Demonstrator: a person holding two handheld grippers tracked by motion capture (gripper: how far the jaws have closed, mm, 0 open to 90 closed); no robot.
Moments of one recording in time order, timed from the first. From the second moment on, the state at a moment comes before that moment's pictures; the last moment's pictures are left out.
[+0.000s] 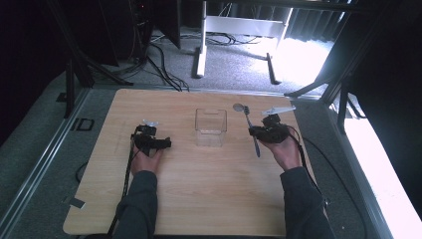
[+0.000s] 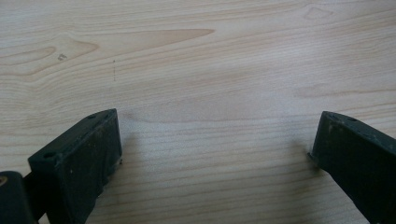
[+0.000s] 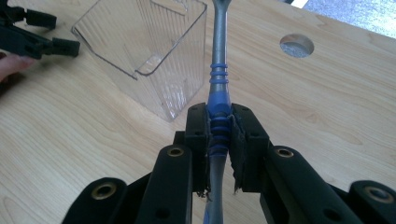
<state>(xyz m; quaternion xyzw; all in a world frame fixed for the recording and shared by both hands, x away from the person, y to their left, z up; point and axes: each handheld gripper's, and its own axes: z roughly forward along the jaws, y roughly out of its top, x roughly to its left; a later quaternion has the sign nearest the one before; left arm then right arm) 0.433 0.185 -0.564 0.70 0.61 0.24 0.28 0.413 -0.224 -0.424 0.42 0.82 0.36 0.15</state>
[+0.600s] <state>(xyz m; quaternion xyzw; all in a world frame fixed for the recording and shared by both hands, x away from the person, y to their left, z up) 0.433 0.185 -0.564 0.71 0.61 0.24 0.28 0.412 -0.218 -0.415 0.41 0.81 0.39 0.16</state>
